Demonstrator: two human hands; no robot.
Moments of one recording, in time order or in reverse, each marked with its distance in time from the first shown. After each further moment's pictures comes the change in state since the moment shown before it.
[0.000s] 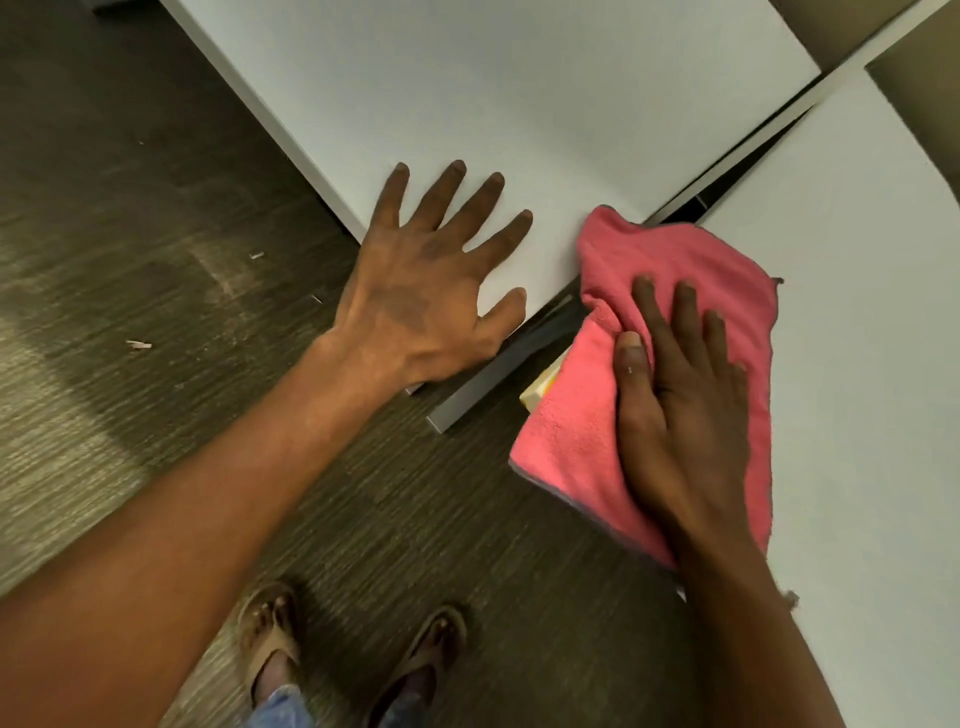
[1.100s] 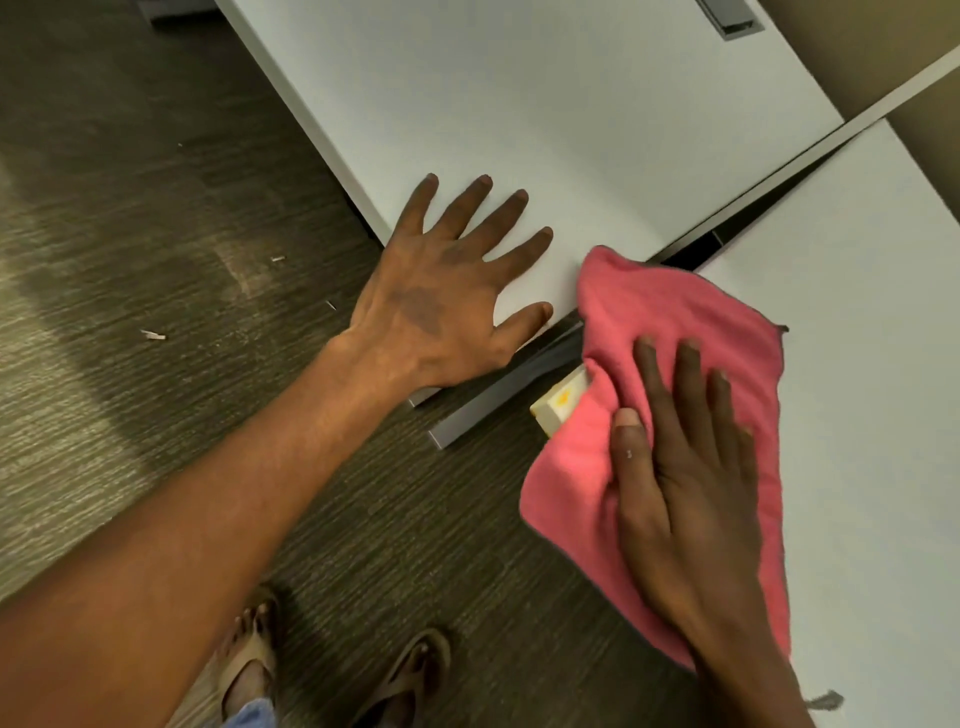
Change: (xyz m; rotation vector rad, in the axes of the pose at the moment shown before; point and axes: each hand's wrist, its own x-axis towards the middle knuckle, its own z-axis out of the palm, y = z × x) left_hand -0.002 0.000 0.000 -0.016 0.011 -0.014; right_hand -0.034 0.005 -0.002 -0.099 -0.082 -0.111
